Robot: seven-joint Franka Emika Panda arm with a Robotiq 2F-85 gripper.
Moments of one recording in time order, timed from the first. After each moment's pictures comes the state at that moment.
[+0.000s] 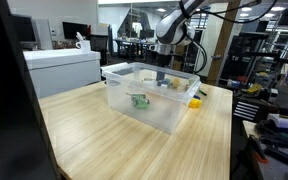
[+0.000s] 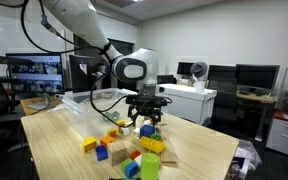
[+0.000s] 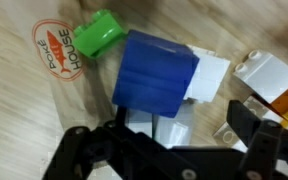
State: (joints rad) arm -0.41 0.51 -0.04 -1.84 0.12 2.38 -0.97
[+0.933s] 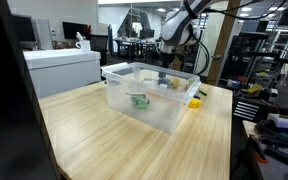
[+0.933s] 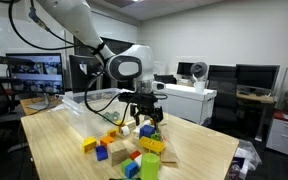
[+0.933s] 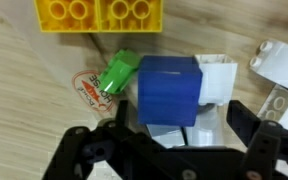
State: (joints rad) arm -0.33 0.45 -0.14 -1.95 0.05 2.51 -0.60
